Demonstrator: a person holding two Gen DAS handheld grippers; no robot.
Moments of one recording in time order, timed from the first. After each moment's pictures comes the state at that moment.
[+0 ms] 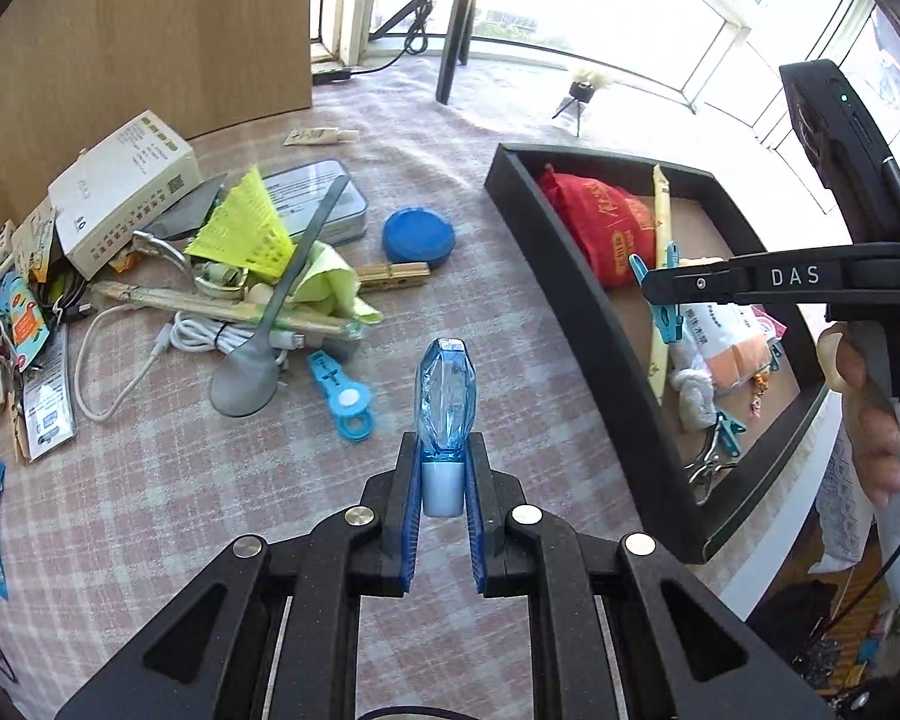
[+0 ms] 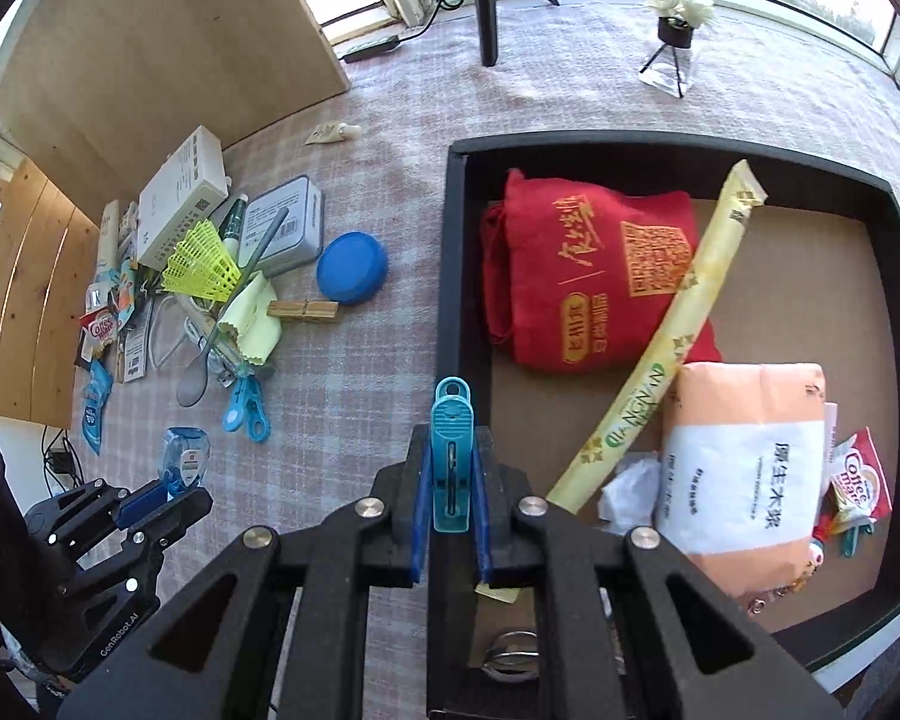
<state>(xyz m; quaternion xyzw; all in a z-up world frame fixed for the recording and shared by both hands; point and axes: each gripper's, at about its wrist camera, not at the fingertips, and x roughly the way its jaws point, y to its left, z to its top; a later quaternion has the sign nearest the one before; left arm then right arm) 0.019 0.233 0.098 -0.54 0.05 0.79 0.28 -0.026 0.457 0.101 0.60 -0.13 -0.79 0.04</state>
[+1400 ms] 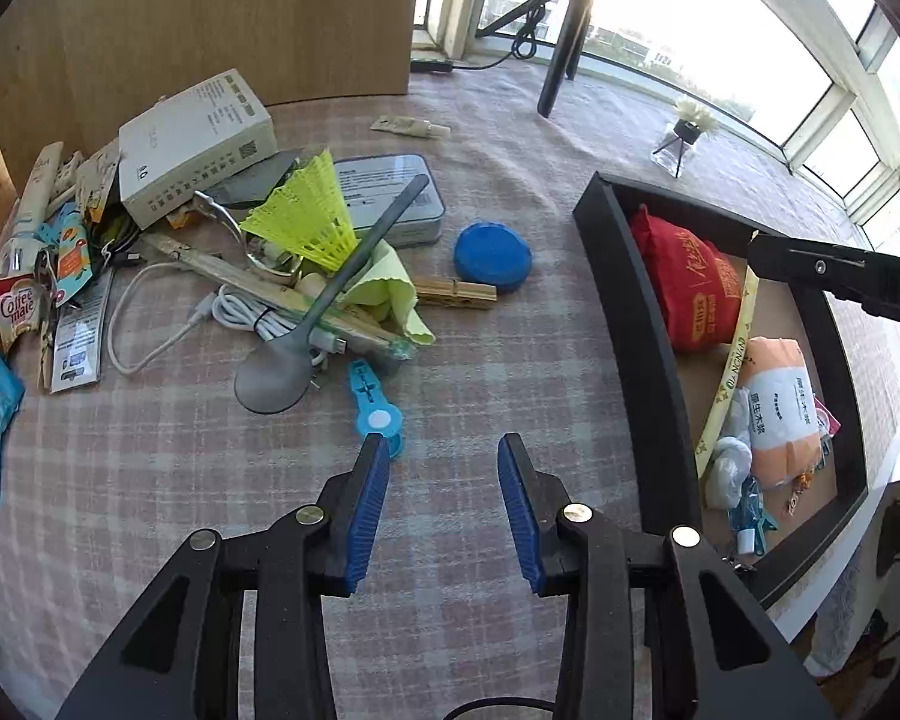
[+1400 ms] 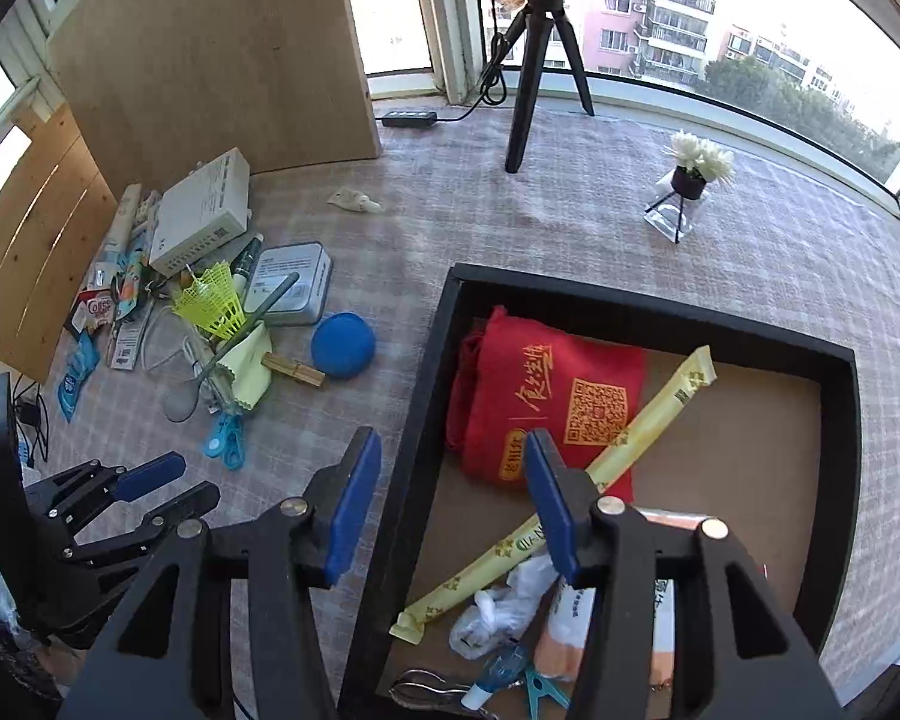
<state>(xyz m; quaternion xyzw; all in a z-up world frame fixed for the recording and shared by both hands) -0.004 0.237 0.080 -0.56 0.00 0.81 0.14 -0.055 0.444 0.136 0.55 -0.01 -0.83 0.08</state>
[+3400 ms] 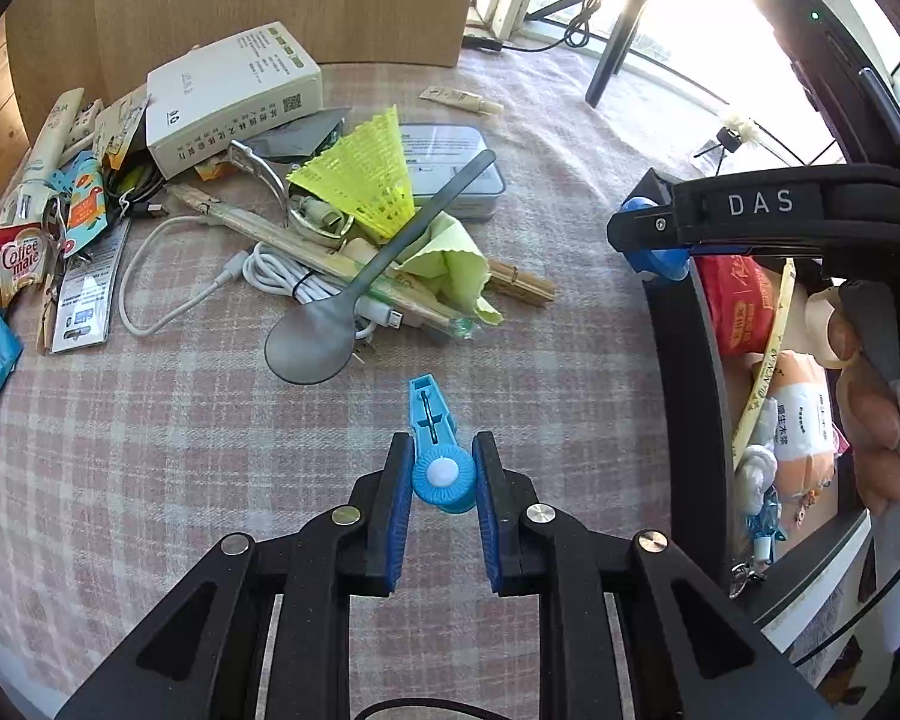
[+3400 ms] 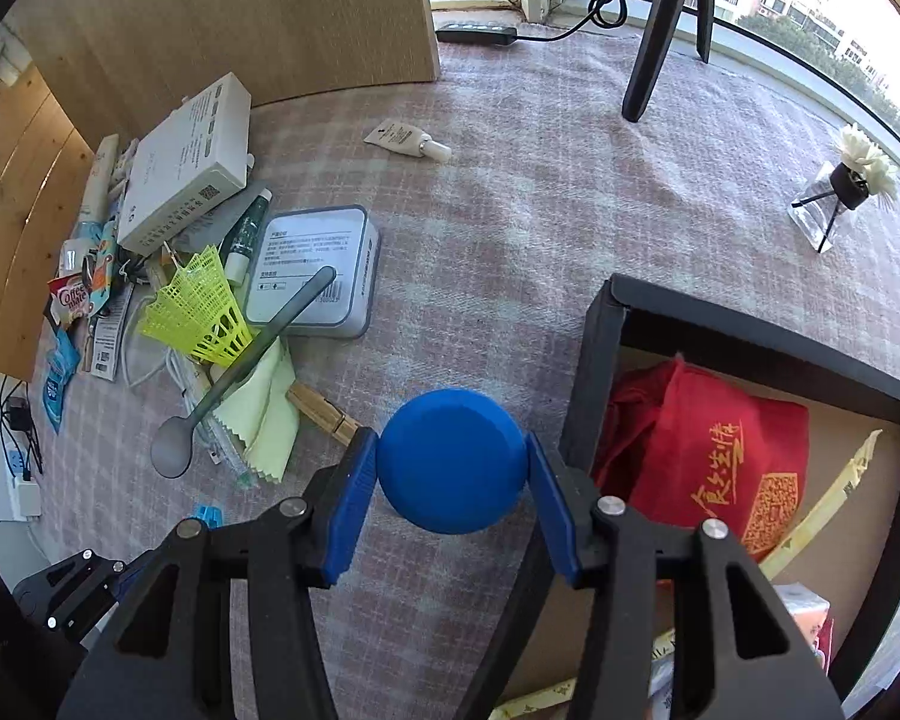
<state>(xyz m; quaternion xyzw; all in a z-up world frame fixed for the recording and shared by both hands) -0.009 0.226 0.064 -0.58 -0.02 0.80 0.13 -0.114 0.404 0.079 0.62 -0.02 -0.78 0.10</state>
